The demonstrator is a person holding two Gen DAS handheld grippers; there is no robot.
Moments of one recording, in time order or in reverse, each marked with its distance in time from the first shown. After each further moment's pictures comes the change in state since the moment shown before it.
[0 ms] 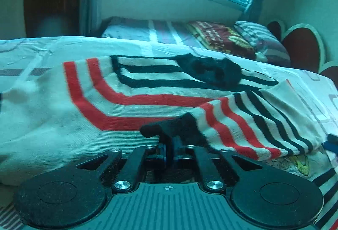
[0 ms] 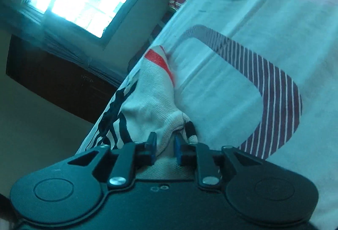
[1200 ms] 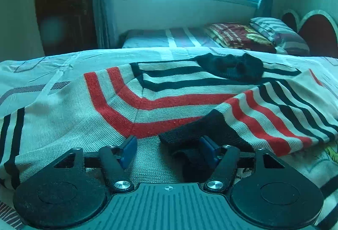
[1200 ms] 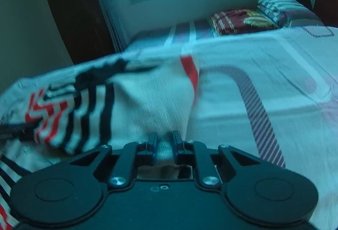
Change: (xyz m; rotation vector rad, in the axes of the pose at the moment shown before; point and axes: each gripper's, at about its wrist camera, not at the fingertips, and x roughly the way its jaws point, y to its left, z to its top) left arm 0.006 -0.008 -0.007 0.087 -0.038 0.146; right arm 0.049 0.037 0.005 -0.582 0.096 -0.202
